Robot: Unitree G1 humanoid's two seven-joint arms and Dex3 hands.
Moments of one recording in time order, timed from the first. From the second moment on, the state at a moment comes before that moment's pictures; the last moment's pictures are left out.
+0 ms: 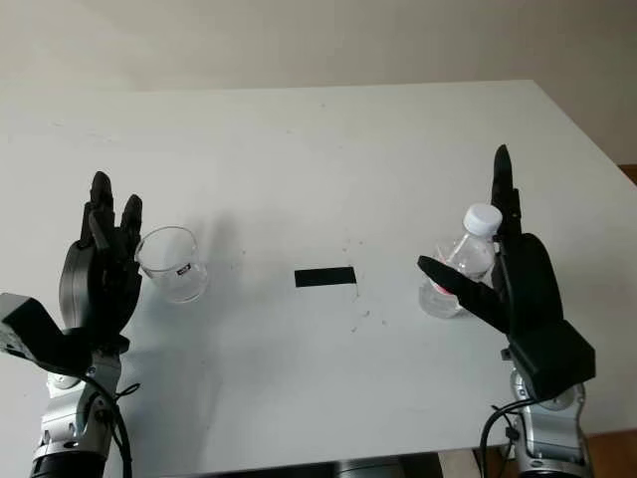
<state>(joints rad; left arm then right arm) -0.17 0.12 0.26 0.20 -0.29 -0.22 -0.16 -0.08 -0.33 -0.22 0.24 0.02 -0.48 0.16</state>
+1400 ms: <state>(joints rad) -0.17 0.13 0.27 0.19 -0.30 -0.24 -0.16 -0.08 -0.26 -0.19 0.21 -0.04 -0.50 0.08</state>
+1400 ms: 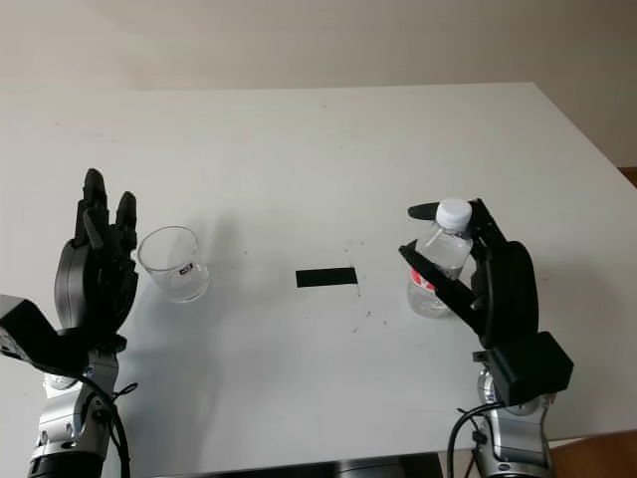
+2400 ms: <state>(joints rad) -0.17 0.12 0.26 0.21 -0.29 -0.26 -0.16 -0.64 -0.31 0.08 0.58 -0.32 -0.51 0.06</state>
